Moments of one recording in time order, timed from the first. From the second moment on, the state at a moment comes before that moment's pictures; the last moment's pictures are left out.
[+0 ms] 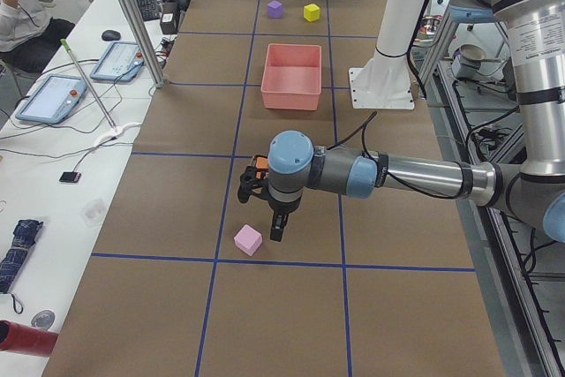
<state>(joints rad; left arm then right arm) -1.53 -1.34 -1.94 -1.65 -2.39 0.03 1.55 -1.78 1.79 -1.25 2.26 -0.03</state>
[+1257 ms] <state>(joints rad) -1.43 -1.45 -1.49 -2.29 -2.39 0.02 1.45 -1.78 1.78 -1.01 2.38 0.20</state>
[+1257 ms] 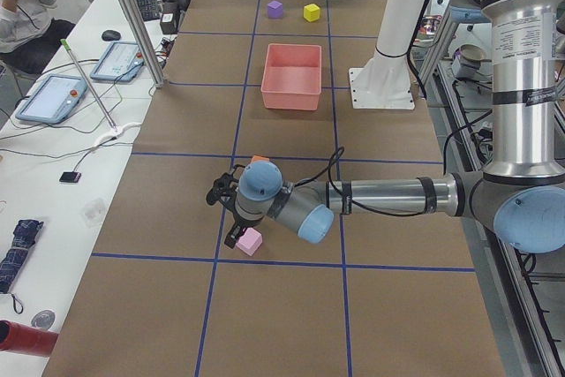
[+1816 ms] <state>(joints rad) -1.22 -1.43 -1.38 -2.58 -2.32 -0.25 1.44 -1.79 1.78 -0.98 2.37 0.22</state>
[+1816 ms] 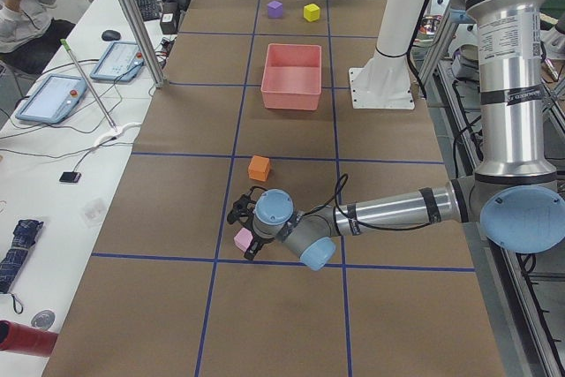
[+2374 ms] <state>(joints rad) -1.20 -1.44 -1.36 -2.64 -2.29 -0.29 1.44 -1.79 1.77 -0.98 2.38 0.22</state>
